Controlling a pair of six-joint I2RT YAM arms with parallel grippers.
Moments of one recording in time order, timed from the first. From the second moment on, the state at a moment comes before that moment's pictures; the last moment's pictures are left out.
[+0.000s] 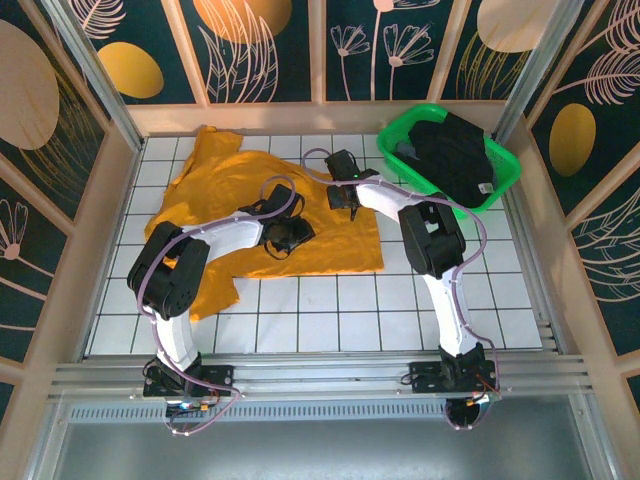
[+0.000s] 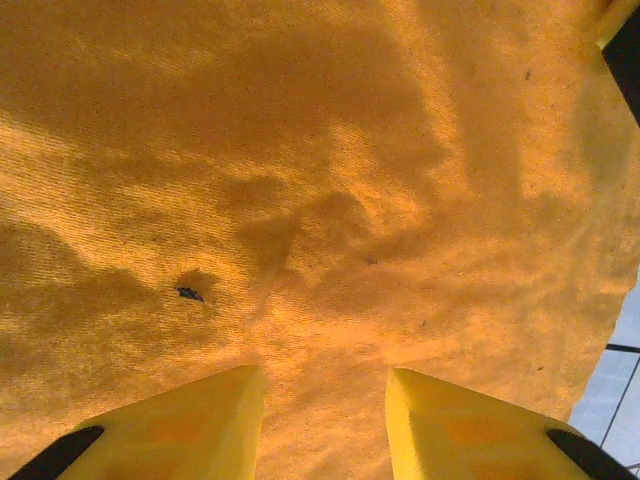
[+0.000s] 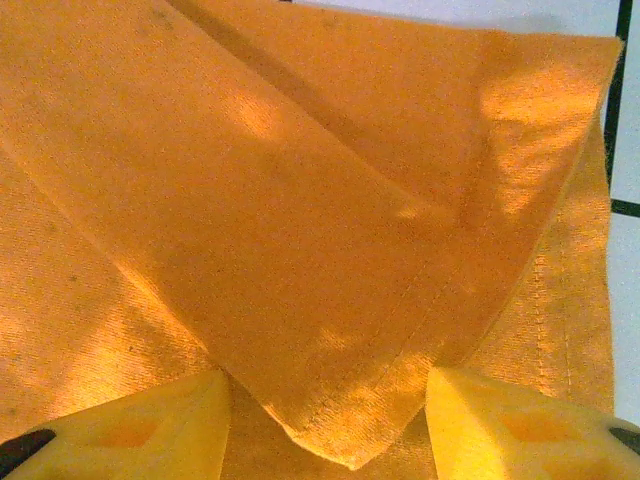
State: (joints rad) left arm -0.57 1.87 1.15 -0.32 0.19 -1.04; right arm 0.54 2.27 1.73 -0.49 0.22 0.23
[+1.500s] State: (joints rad) left arm -0.57 1.71 0.86 -0.24 0.21 -1.04; right arm 0.33 2.59 2.39 -0.62 0.13 0.39
